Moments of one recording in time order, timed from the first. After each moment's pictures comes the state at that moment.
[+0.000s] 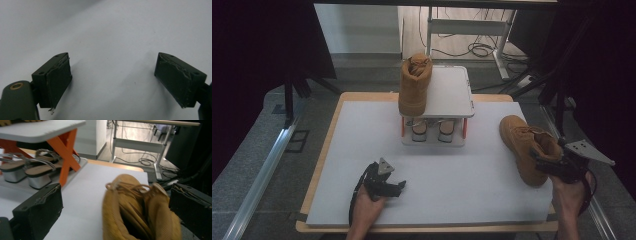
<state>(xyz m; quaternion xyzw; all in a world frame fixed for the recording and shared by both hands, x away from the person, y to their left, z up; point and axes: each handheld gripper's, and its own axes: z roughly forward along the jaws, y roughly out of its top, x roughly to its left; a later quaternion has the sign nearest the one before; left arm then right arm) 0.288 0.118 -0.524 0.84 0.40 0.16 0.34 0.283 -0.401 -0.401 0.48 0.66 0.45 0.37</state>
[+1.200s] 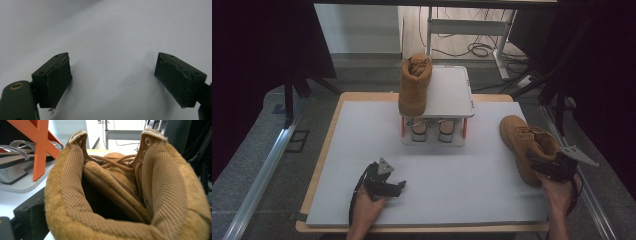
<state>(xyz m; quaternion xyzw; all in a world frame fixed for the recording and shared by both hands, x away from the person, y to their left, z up) 0.289 0.118 -0.524 0.84 0.40 0.16 0.34 0.313 -0.422 -0.465 0.53 0.63 0.45 0.35</state>
